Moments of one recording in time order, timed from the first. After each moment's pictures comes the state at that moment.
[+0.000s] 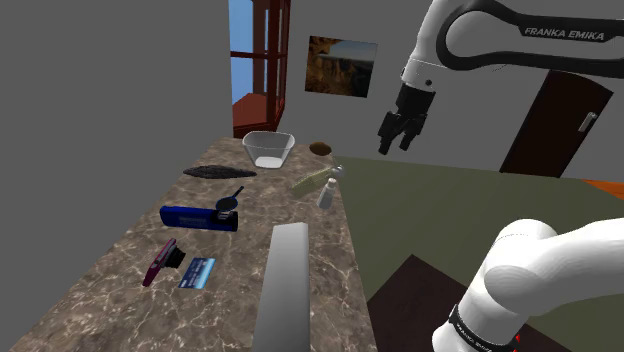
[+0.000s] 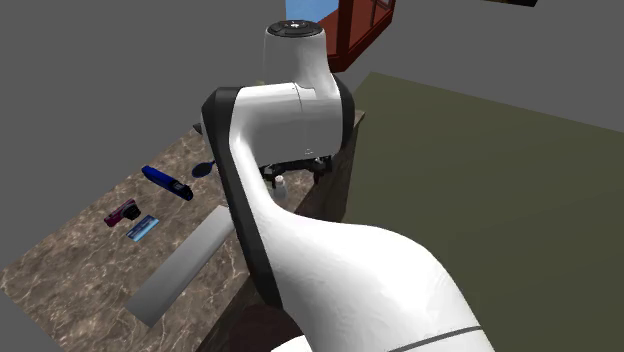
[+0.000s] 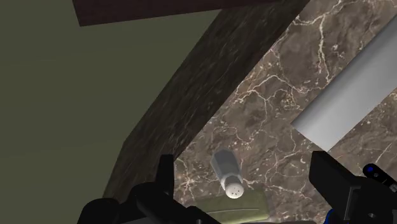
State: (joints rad) arm -0.01 -0.80 -0.02 -2.35 0.01 1.66 0.09
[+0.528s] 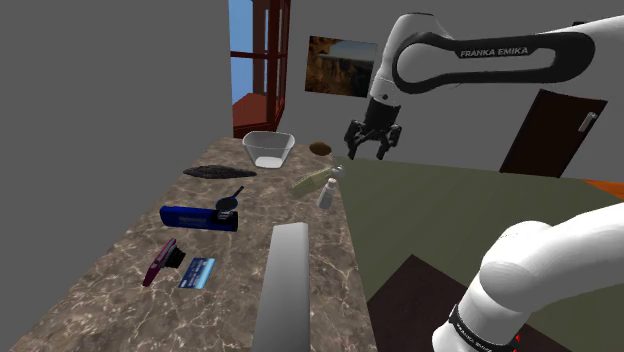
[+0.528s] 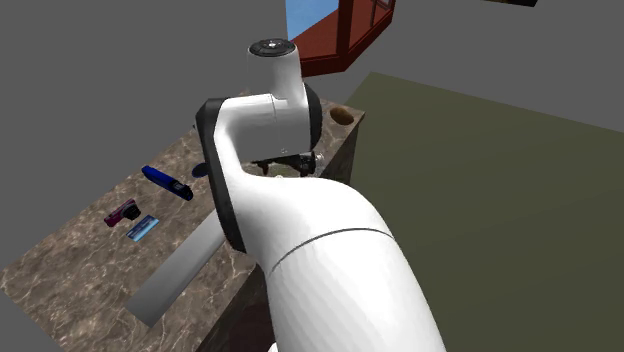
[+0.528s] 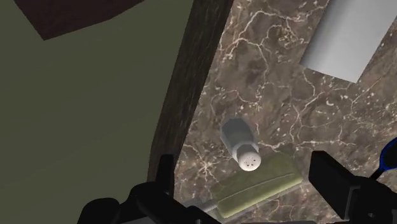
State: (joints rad) arm -0.10 -0.64 0.09 -2.36 0.06 1.87 0.42
